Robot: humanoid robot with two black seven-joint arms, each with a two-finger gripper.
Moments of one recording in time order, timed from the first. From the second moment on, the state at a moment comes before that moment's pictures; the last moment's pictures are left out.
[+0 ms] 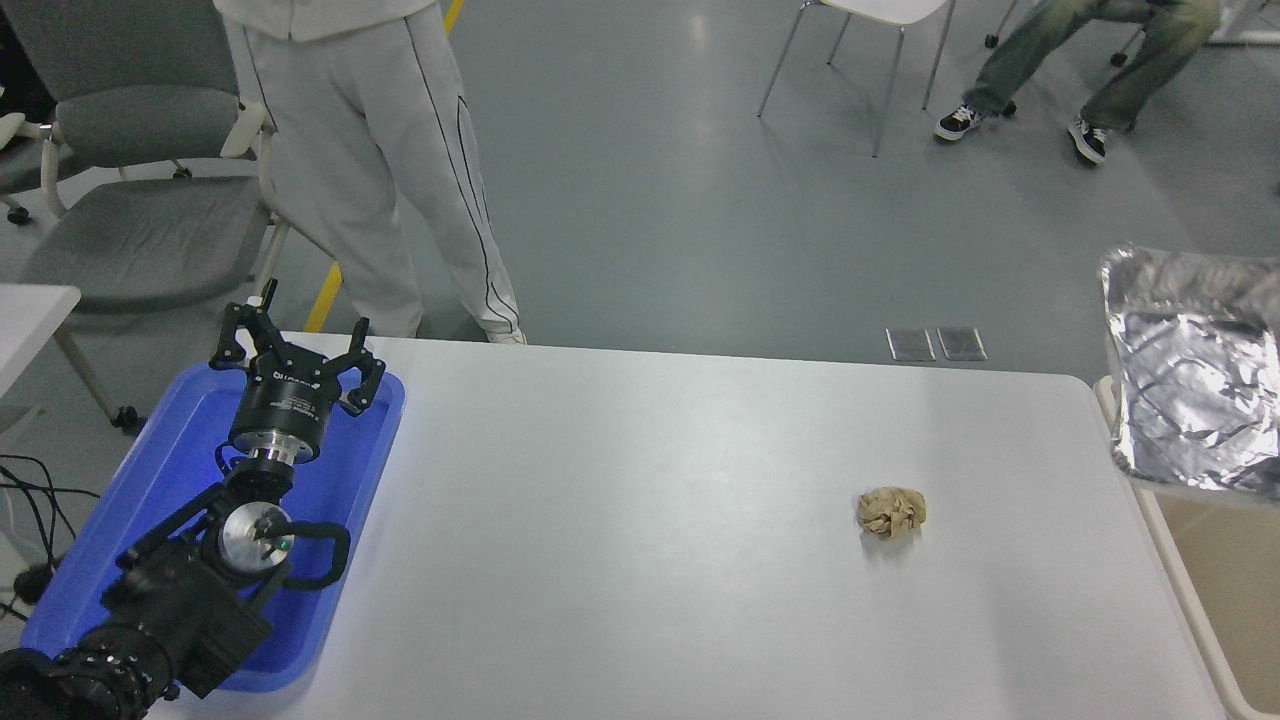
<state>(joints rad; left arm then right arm) -0.61 0.18 -0.87 -0.41 -0.09 -0.57 -0.51 2.33 -0.84 -1.70 1.41 -0.30 0.51 -0.01</state>
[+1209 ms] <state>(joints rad) -0.62 0.18 -0.87 -0.41 -0.09 -0.57 -0.51 0.92 -0.87 -0.78 0.52 -0.24 0.09 -0.01</state>
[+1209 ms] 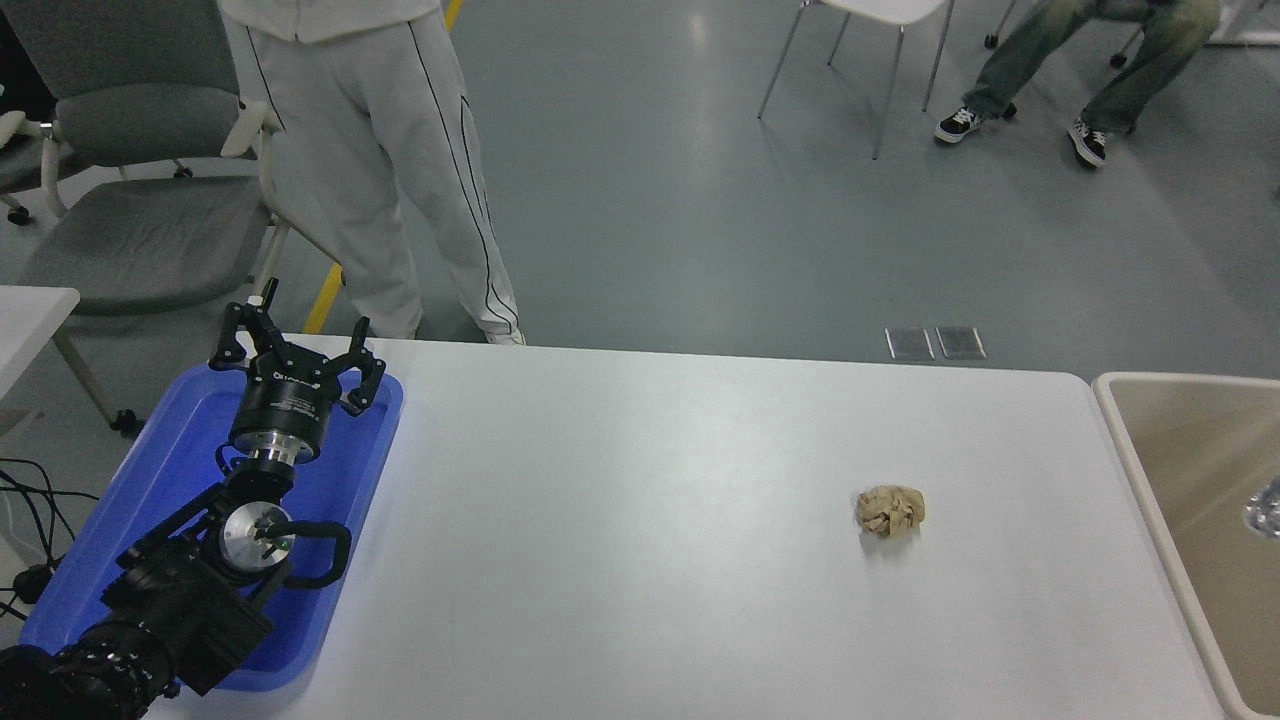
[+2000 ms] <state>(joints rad) -0.62 0.18 -0.87 -0.41 -0.09 -0.57 -0.51 0.61 -0.64 -0.57 0.17 -0.18 -0.10 -0.02</state>
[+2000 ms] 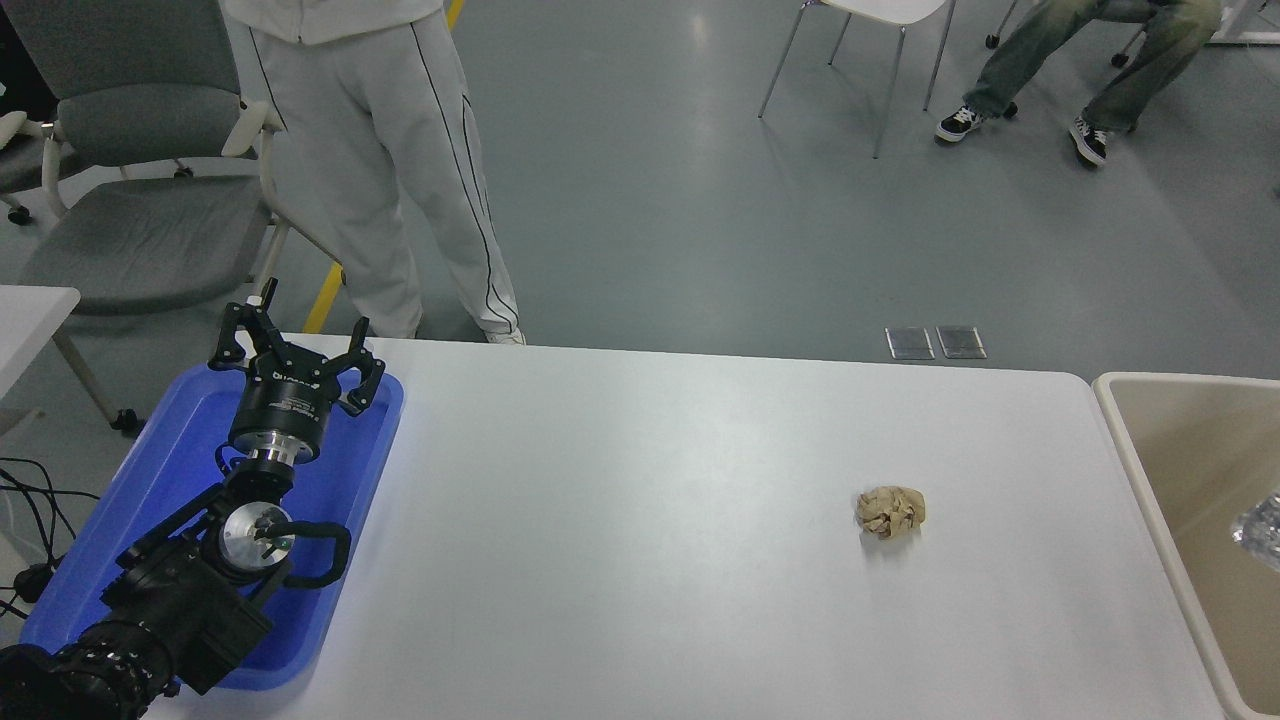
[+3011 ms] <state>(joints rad) -0.62 0.18 -0.87 -0.41 -0.09 -0.57 -0.51 0.68 -0.72 -0.56 0.40 -0.19 -0.19 -0.01</state>
